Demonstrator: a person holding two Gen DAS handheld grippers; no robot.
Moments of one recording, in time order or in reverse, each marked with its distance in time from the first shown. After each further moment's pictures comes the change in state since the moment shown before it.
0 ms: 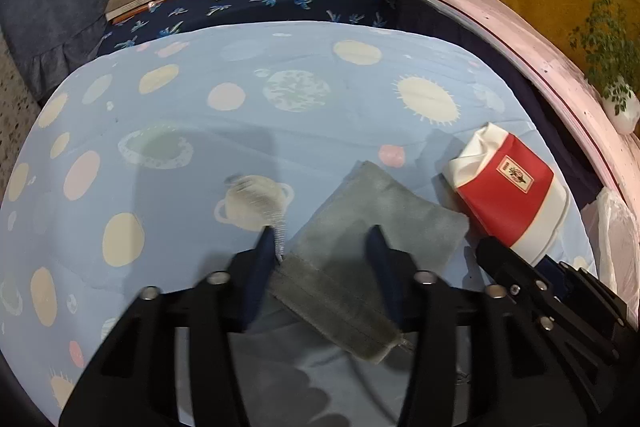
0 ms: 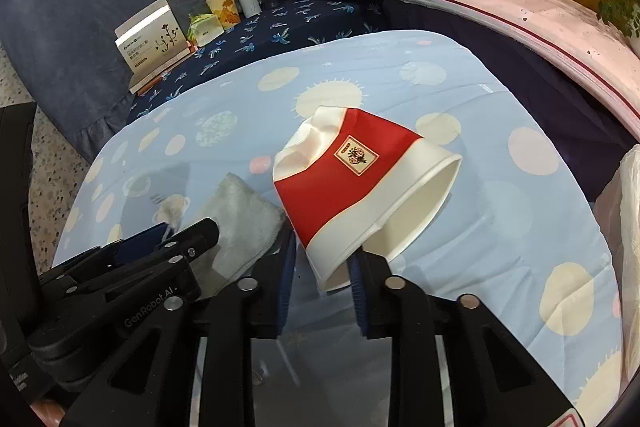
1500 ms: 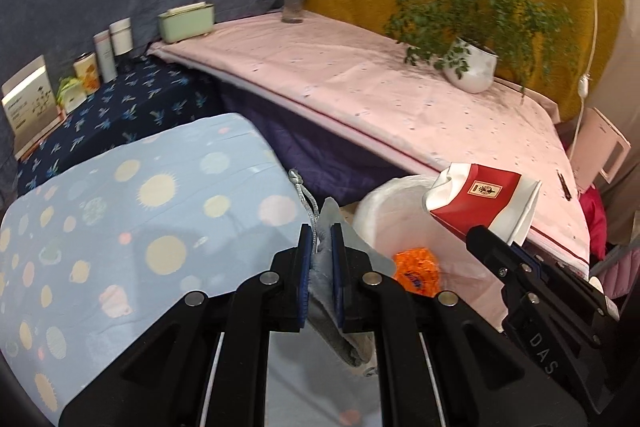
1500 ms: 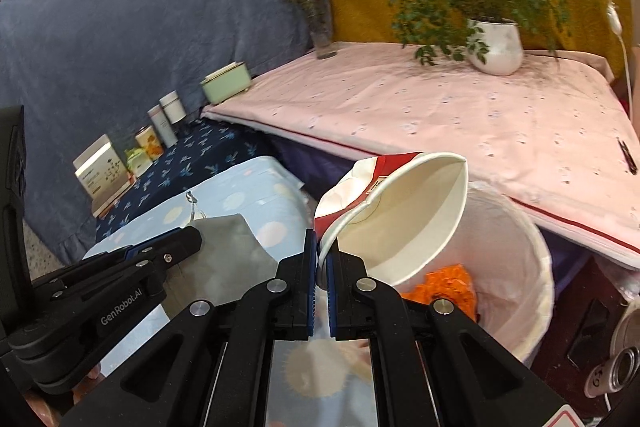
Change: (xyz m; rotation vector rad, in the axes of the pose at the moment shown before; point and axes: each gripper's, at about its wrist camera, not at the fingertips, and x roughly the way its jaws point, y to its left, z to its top) left arm -0.133 -0.244 -0.020 0.332 -0.168 -0.275; right arm -0.211 -0.175 -0.022 0.240 -0.336 -0.180
